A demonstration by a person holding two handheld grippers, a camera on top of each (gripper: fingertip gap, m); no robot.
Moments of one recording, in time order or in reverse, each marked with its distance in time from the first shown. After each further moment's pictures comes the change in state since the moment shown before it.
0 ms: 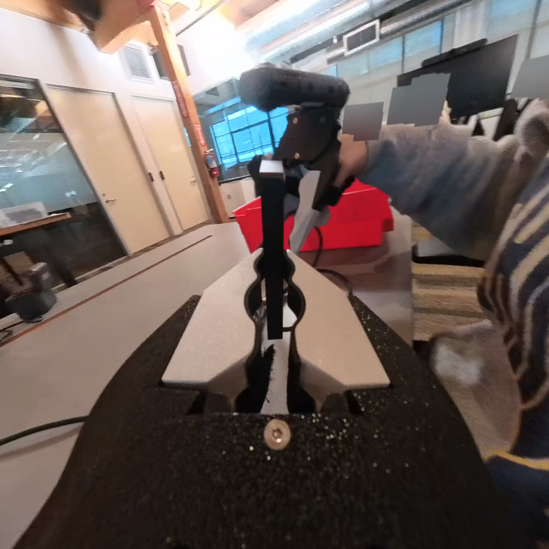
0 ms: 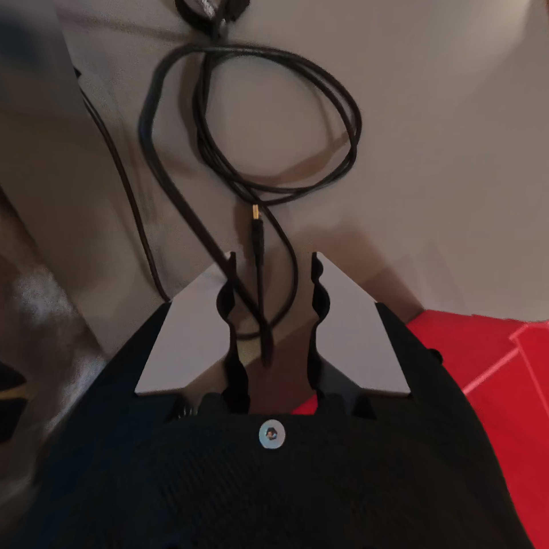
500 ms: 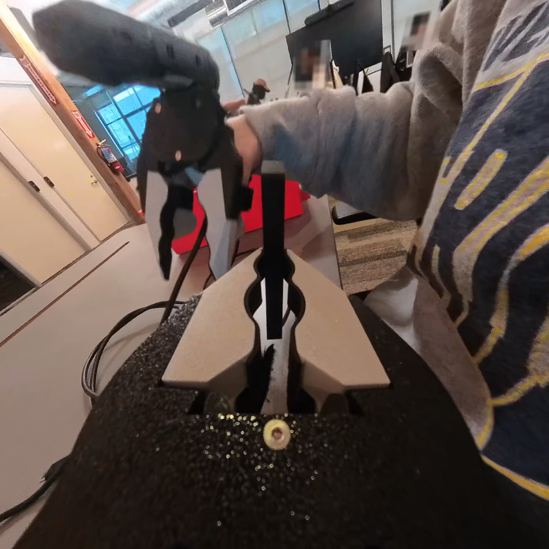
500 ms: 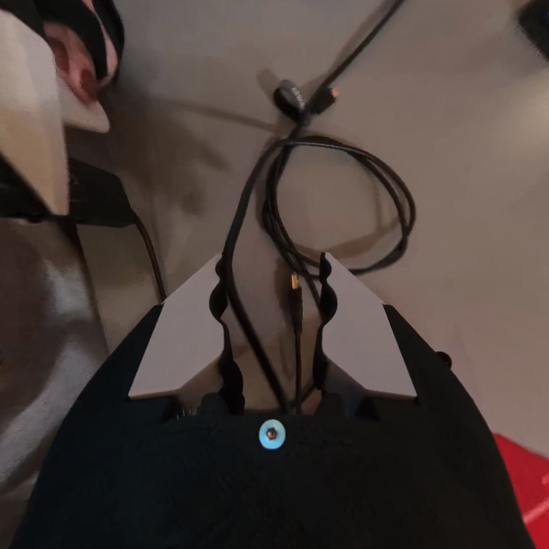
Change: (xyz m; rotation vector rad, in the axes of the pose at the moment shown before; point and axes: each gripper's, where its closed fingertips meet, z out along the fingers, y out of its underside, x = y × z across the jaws) left arm 0.062 0.015 0.000 -0.082 0.329 0.098; right arm -0.047 -0.047 0.023 0.107 -0.106 -0.186
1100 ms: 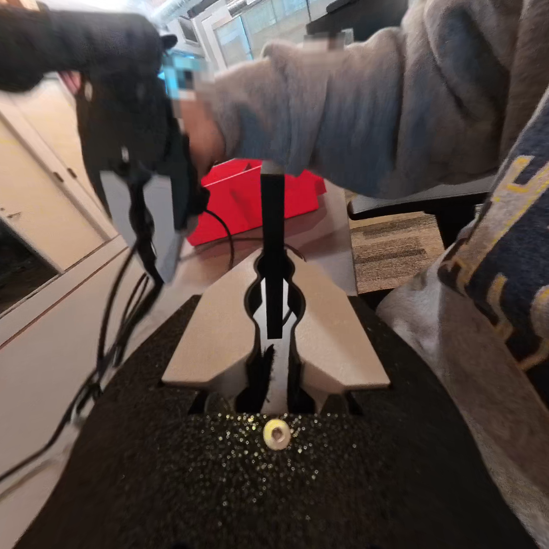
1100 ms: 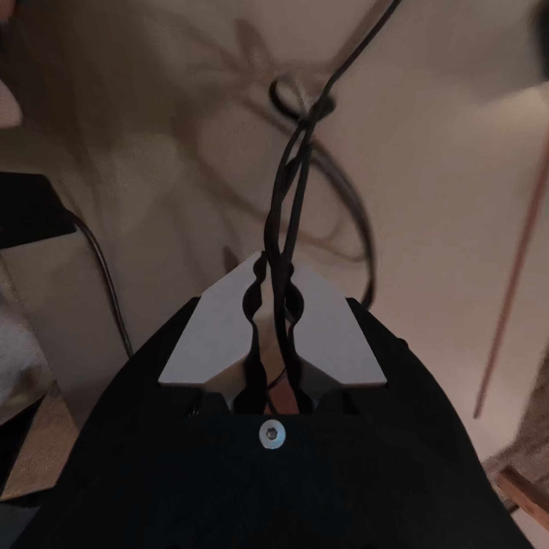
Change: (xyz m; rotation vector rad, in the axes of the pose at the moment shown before) left arm -0.011 0.005 -0.002 -0.022 -0.063 -0.001; right arm 0.036 -0.018 0.014 -0.224 0.048 -0.161
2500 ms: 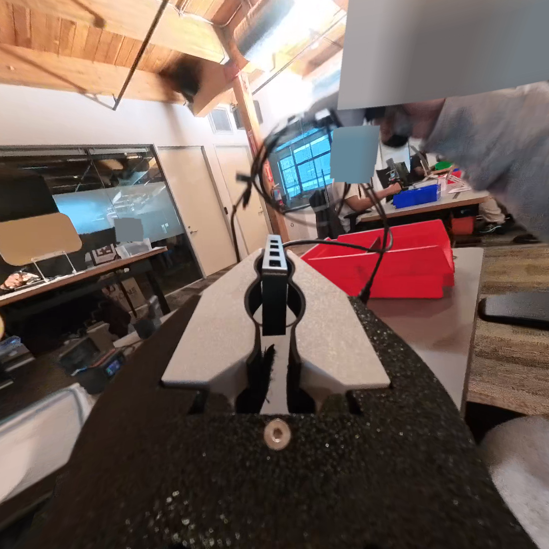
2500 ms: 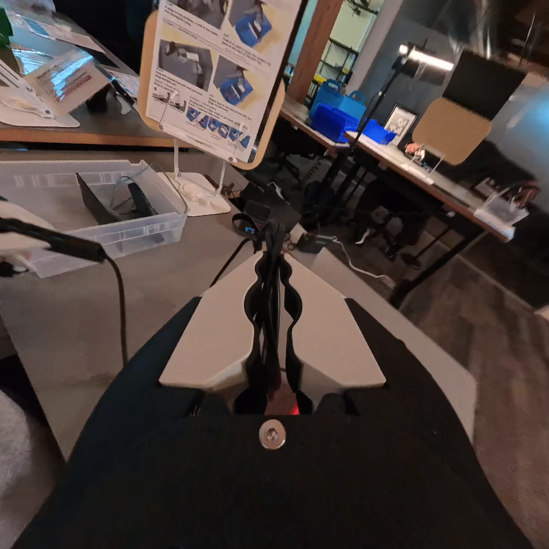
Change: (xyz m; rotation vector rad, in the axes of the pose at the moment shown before) left arm -0.085 -0.092 -0.063 0.170 -0.514 0.011; right arm 0.080 0.028 -0.276 0.765 0.548 0.449
